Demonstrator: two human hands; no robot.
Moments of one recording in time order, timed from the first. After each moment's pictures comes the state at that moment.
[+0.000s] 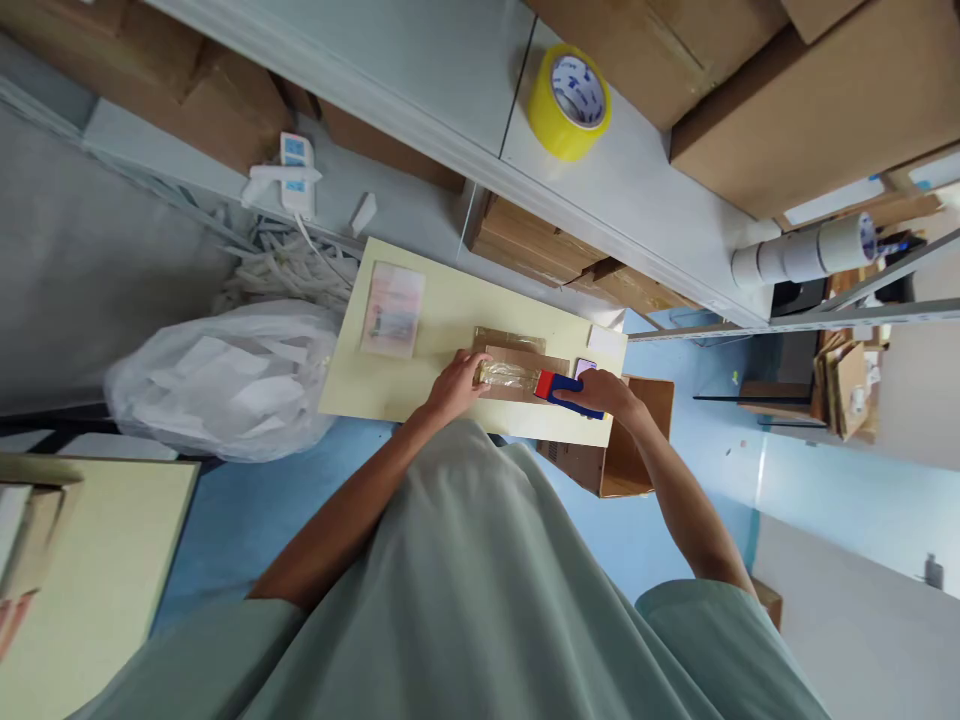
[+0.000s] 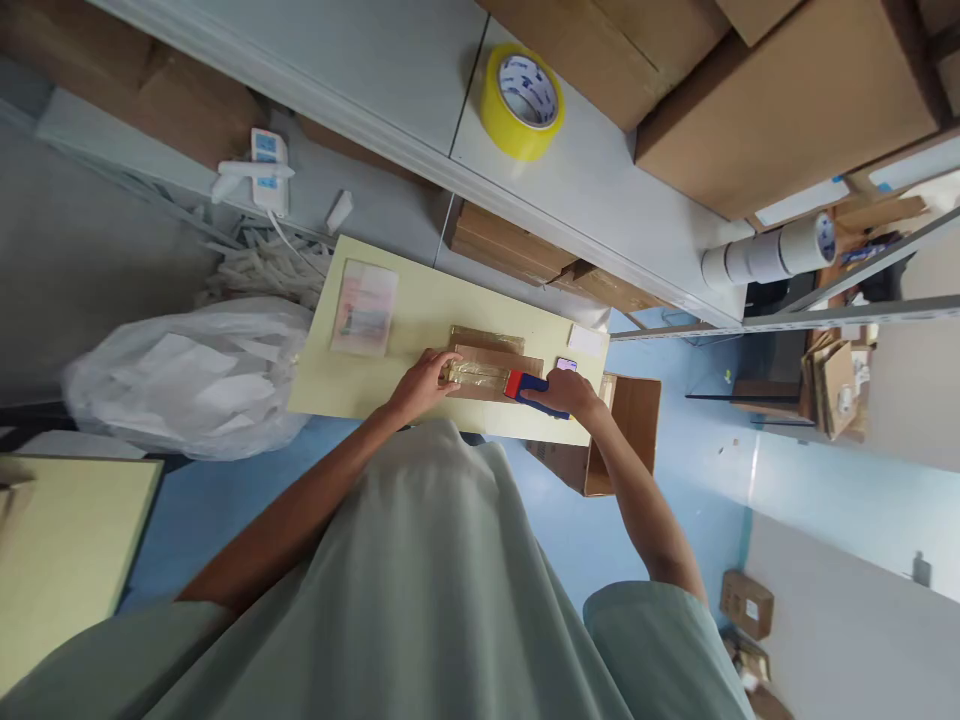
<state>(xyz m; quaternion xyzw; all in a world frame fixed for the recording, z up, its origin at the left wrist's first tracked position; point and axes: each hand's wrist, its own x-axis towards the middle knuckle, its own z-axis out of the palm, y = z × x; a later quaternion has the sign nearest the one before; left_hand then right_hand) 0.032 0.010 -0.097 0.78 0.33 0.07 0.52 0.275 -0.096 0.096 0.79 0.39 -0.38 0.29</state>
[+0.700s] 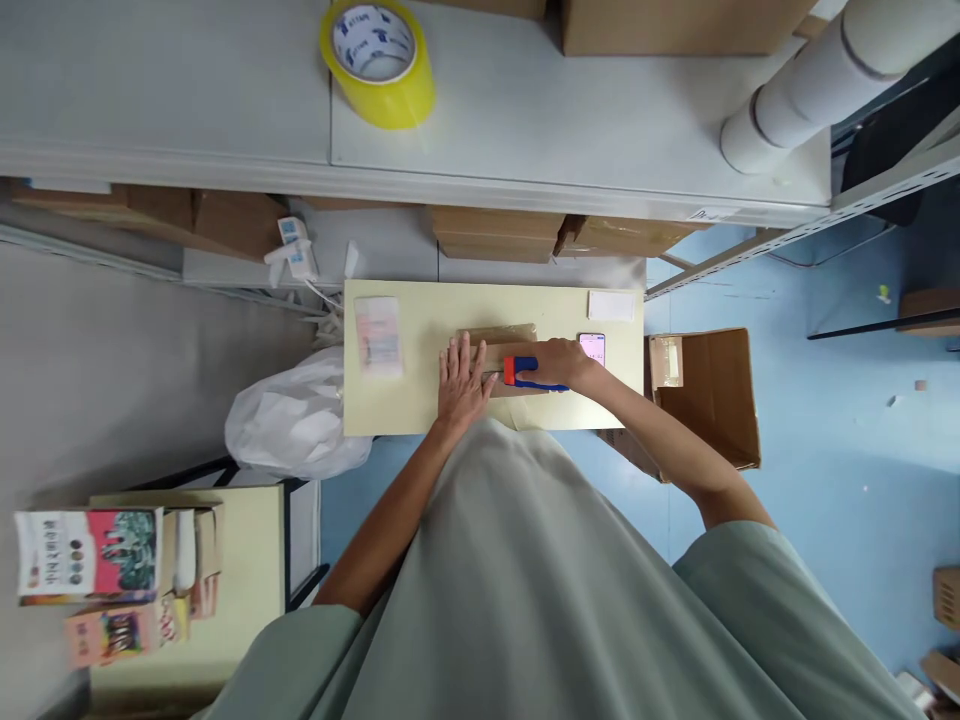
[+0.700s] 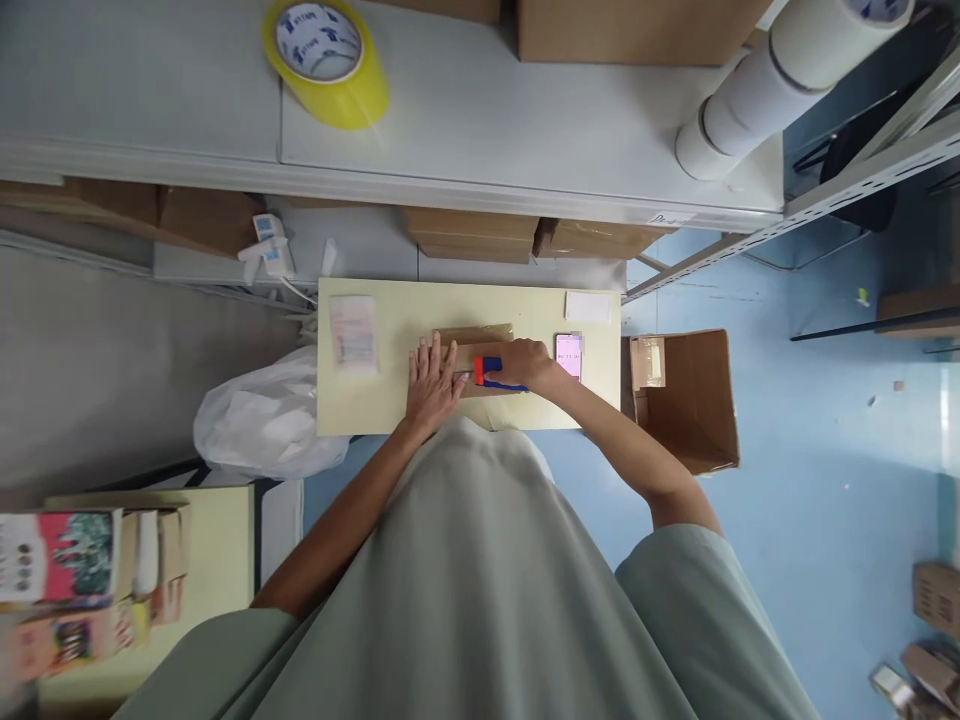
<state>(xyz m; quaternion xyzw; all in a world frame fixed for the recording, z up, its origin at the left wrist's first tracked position) 0.099 -0.045 -0.079 0.89 0.34 -0.01 0.30 0.309 -0.099 0.057 0.75 0.48 -0.43 0.17</state>
